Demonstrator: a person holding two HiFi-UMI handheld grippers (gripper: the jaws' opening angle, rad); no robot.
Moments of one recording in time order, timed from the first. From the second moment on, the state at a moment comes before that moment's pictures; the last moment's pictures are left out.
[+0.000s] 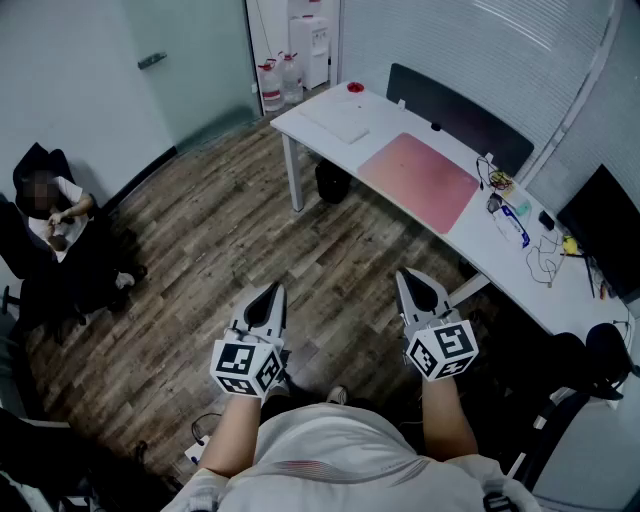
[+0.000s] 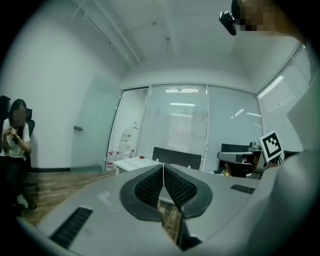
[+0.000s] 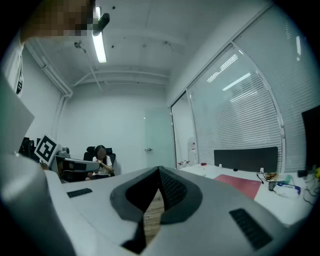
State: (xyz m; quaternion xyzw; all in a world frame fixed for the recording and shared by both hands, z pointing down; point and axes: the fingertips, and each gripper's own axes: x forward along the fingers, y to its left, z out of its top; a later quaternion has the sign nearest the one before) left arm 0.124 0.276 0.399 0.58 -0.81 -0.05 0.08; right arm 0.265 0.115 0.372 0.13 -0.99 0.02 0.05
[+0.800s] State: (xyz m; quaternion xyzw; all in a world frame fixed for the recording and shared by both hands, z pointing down) left arm 0.052 0.267 0.405 0.59 -0.80 -0.07 0.09; right arm 0.210 0.108 0.385 0.16 -0.98 0.03 0.07
